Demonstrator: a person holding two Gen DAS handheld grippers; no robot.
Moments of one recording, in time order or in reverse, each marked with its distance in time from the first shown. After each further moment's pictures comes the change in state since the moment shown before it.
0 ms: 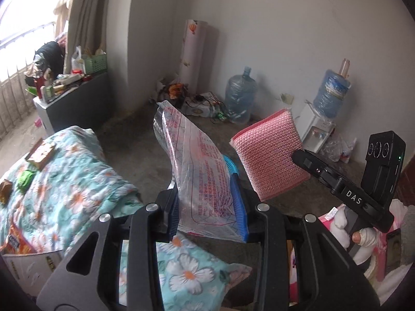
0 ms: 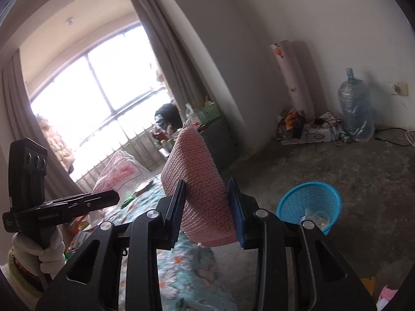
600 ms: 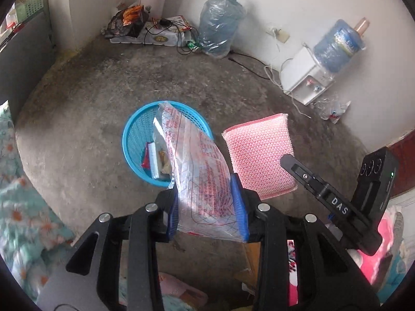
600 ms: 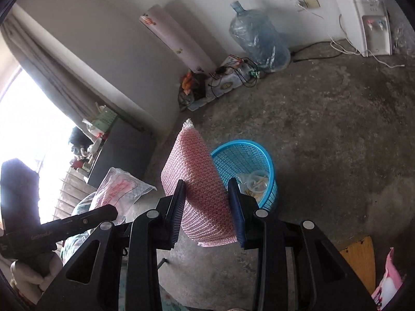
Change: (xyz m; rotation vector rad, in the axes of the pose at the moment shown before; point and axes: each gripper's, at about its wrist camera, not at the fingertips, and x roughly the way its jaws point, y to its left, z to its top) left arm 0.309 -0.019 0.047 -0.030 0.419 -0.149; right arm 0.127 -0.216 -0.024 0.483 0.150 -0.341
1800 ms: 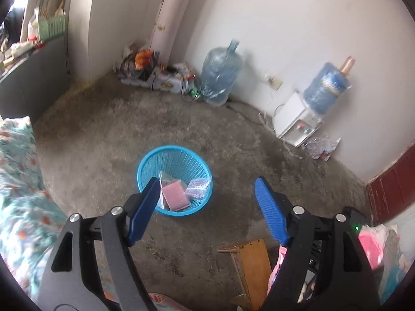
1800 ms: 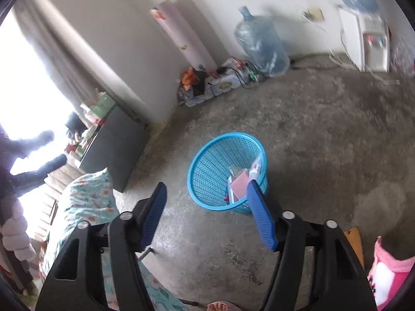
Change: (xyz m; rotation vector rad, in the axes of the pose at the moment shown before) left arm -0.128 0.011 -0.026 -0.021 -0.293 -0.034; right arm -0.046 0.035 -0.049 -0.159 -0.025 -0.054
